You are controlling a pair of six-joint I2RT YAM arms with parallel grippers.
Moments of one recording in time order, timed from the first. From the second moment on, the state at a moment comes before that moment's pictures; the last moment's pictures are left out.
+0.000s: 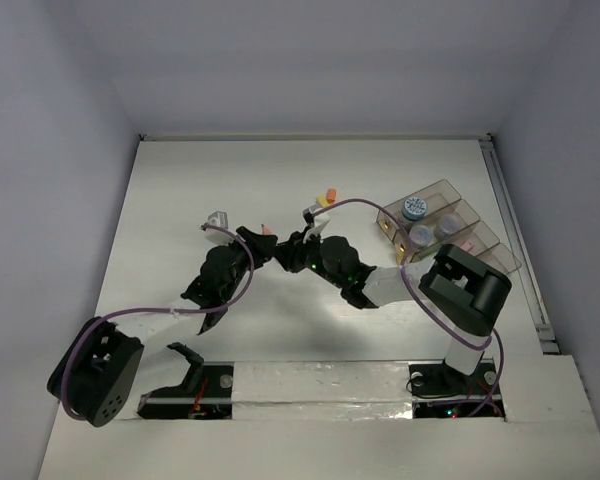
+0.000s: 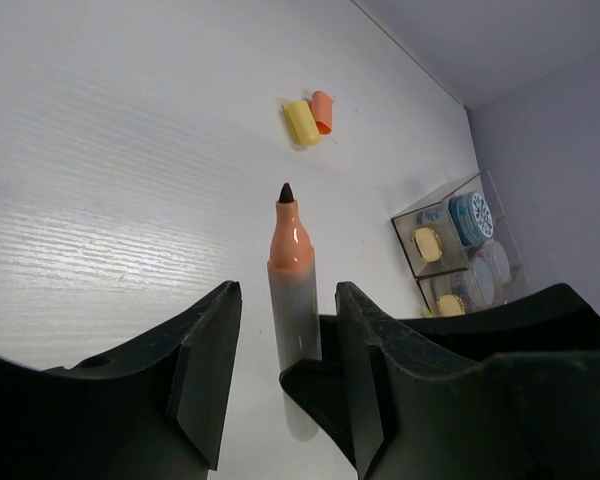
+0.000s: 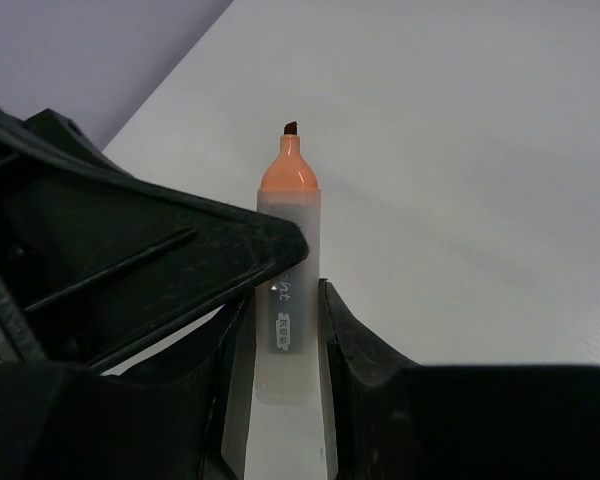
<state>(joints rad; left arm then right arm) -0.57 1.12 0.28 0.64 -0.21 -0.87 0.94 1.79 0.80 0.89 0.11 0.47</state>
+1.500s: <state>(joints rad) -0.53 0.92 0.23 0.64 0.28 -0.56 0.89 1.45 0.72 0.53 -0.34 0.32</state>
